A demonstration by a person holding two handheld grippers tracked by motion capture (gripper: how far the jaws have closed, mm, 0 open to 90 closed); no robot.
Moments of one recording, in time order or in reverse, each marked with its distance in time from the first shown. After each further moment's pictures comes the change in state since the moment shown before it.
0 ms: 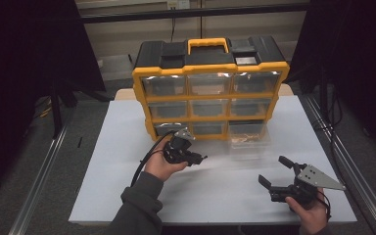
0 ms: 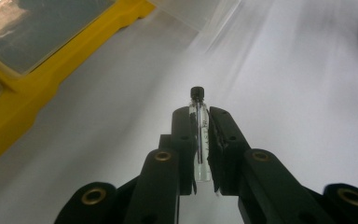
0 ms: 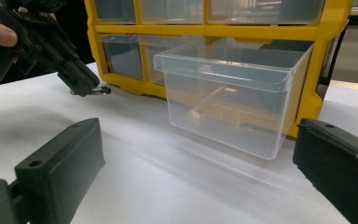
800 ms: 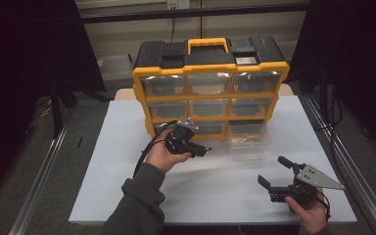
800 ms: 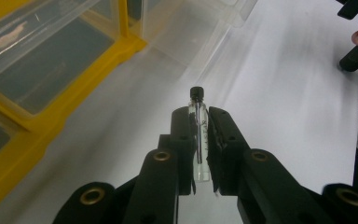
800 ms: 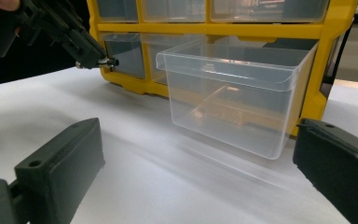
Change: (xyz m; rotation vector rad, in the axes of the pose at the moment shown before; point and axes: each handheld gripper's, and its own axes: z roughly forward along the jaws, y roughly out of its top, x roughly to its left) left arm -0.002 0.030 -0.014 -0.019 -0.025 -0.007; right arm 0.001 0.000 0.001 0.008 0.012 -0.001
